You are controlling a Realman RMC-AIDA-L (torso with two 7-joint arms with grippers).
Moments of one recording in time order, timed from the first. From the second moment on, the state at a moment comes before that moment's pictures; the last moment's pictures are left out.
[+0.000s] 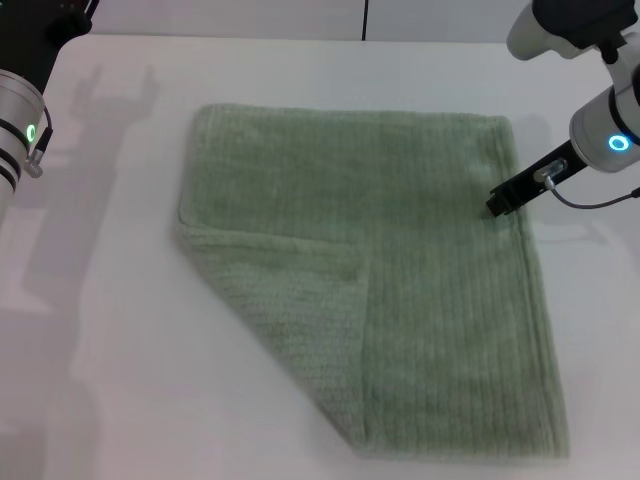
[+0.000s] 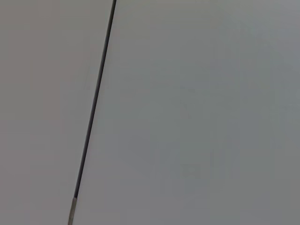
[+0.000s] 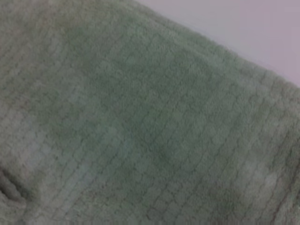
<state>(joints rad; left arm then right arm) -0.70 -2.08 0.85 0.05 0.41 1.02 -0.38 0.88 2.04 -1.25 -0.75 -2.61 -1.21 2.56</state>
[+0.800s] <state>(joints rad) -0.72 -2.08 0.93 0.06 0.41 1.01 -0.44 0.92 2.03 -1.22 -0.65 -2.62 -1.13 2.48</state>
